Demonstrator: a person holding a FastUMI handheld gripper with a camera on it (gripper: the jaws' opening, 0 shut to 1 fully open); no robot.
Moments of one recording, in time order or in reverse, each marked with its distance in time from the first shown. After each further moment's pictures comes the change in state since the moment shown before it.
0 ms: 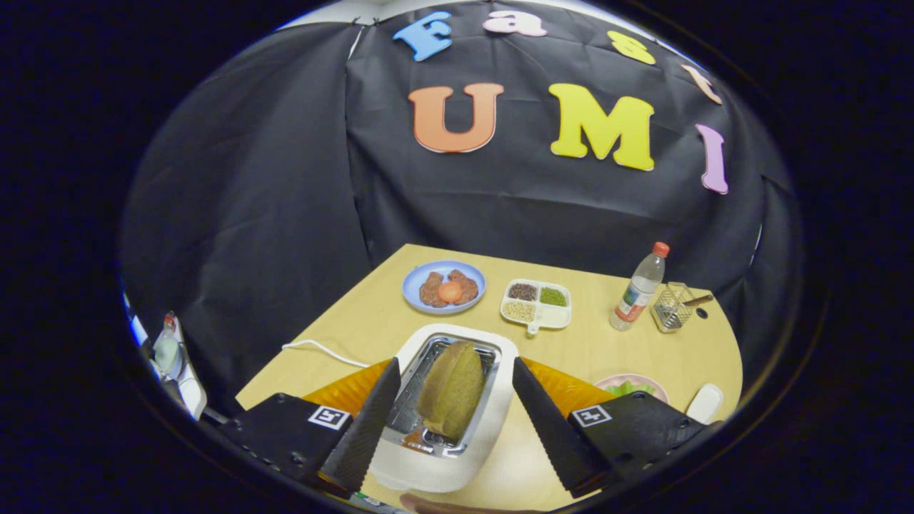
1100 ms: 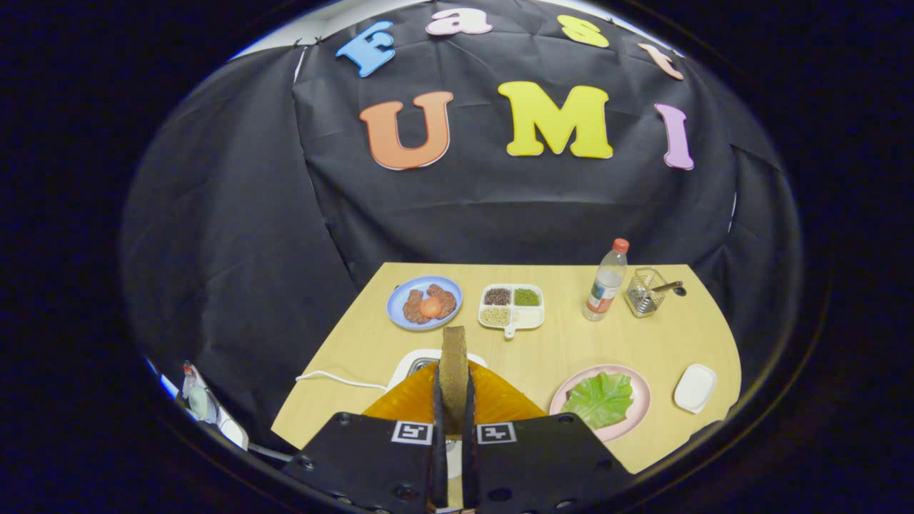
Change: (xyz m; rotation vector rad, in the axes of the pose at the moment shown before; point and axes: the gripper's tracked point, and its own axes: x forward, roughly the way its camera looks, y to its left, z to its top) arm -0.069 -0.053 0.057 0.205 -0.031 -0.045
